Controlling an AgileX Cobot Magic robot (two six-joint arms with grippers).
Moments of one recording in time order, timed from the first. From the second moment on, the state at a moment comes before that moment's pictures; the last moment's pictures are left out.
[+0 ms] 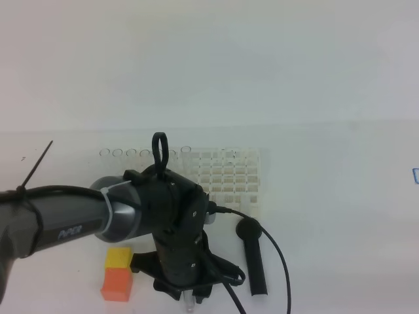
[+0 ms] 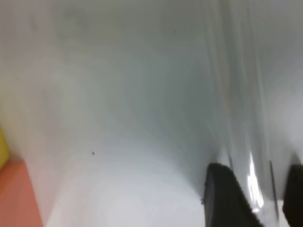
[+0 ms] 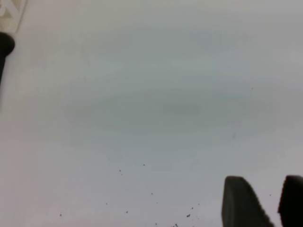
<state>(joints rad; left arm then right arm) -0.76 1.91 -1.13 0.06 0.78 -0.49 0.12 0.28 -0.53 -0.04 1.04 0.13</state>
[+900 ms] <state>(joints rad) -0.76 1.89 -1.13 0.10 0.79 -0.52 0.12 0.28 -0.53 -0.04 1.04 0.12</state>
